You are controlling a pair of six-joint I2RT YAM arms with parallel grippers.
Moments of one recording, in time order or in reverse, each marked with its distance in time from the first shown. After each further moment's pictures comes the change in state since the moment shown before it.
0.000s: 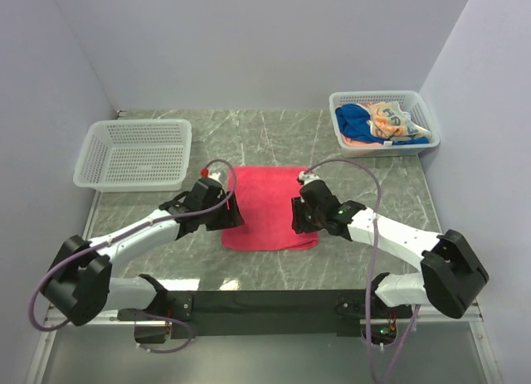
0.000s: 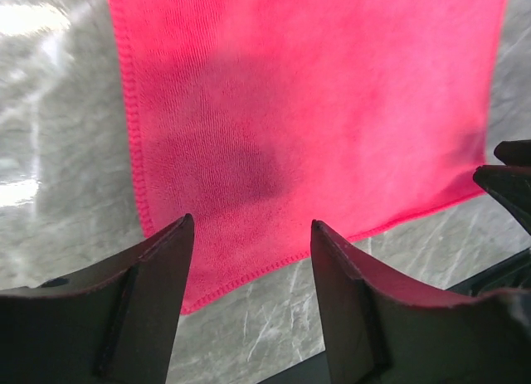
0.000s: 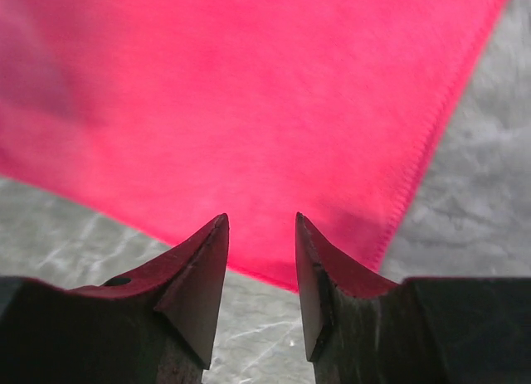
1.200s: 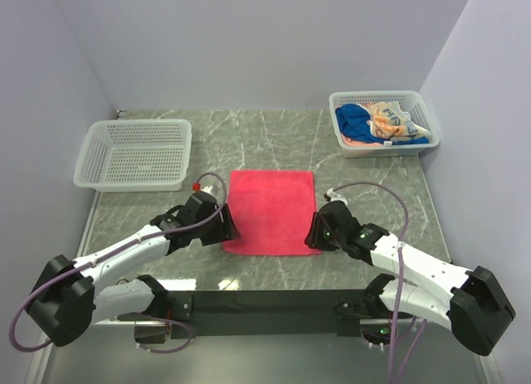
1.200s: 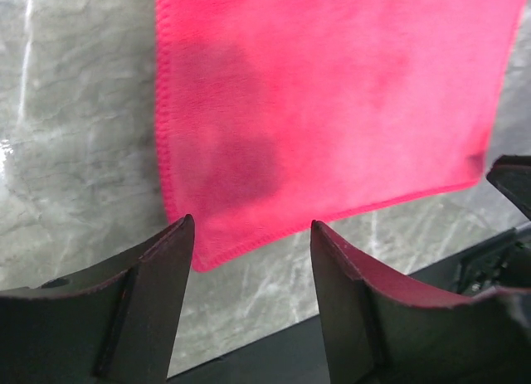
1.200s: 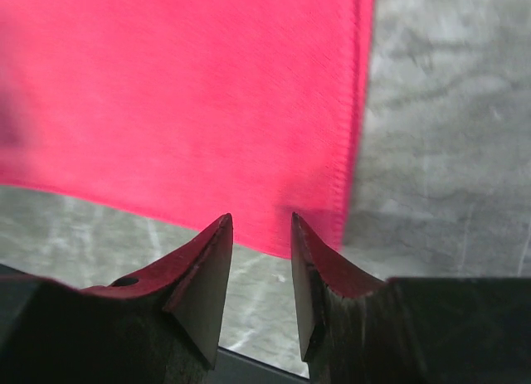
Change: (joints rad) left arm -0.045 -0.136 -0.130 -0.047 -0.005 -0.130; right arm -0.022 -0.288 -0.259 -0.048 0.012 0.289
